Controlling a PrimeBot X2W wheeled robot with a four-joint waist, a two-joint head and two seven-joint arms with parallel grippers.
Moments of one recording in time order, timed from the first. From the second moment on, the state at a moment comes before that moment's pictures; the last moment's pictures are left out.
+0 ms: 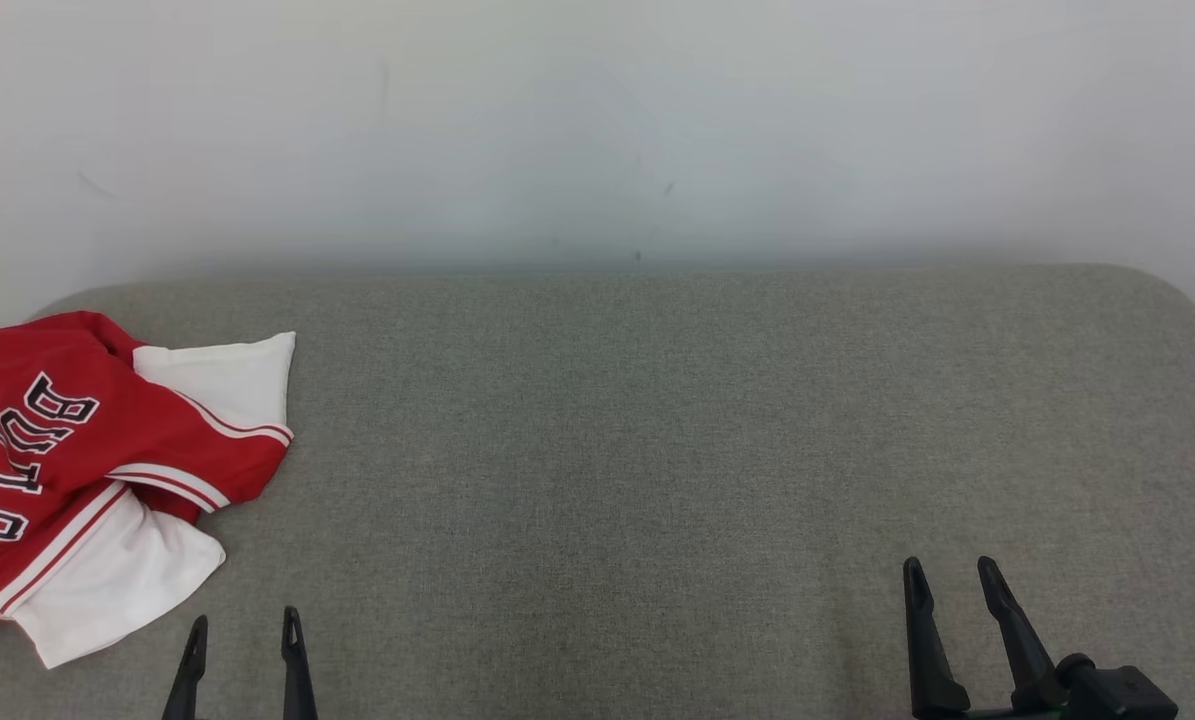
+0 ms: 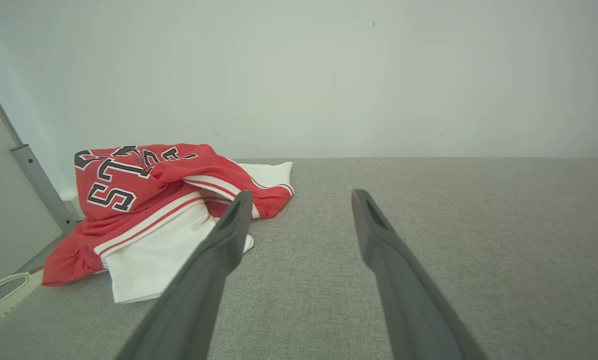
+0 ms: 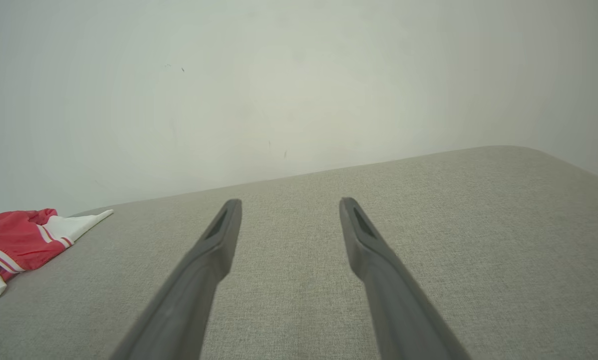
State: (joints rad) left arm 0.10 0.05 0.04 0.10 -0.04 0.02 -0.26; right arm 0.08 -0.05 0.03 0.12 0.24 0.13 -0.26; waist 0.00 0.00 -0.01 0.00
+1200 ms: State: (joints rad) left arm 0.10 0.05 0.07 0.24 -0.04 -0.02 -0.26; right arm 0.10 -0.05 0.01 0.15 0.19 0.13 -0.26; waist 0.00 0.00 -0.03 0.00
